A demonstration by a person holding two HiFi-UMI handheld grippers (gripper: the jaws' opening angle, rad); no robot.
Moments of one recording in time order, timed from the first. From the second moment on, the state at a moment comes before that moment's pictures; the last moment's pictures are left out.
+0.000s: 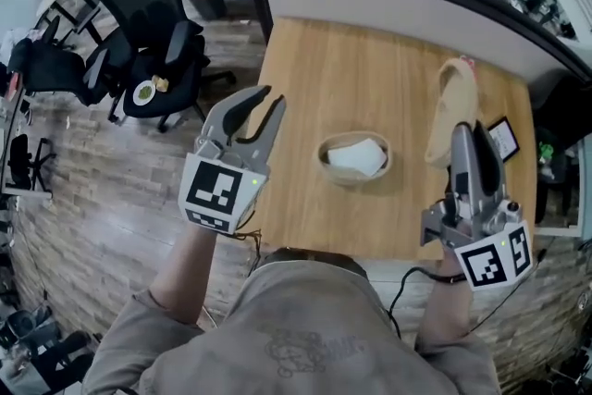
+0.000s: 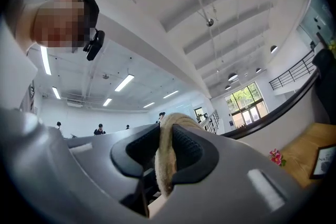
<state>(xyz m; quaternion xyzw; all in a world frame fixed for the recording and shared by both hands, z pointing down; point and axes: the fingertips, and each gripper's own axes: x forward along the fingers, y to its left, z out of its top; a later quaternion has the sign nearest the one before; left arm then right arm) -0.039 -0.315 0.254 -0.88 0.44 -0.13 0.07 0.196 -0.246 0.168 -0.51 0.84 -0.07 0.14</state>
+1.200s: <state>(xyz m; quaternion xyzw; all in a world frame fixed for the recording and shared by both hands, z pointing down) -0.046 -0.281 0.220 -0.89 0.45 -0.09 0.06 0.186 -0.219 0.173 -0.51 0.85 -0.09 0.10</state>
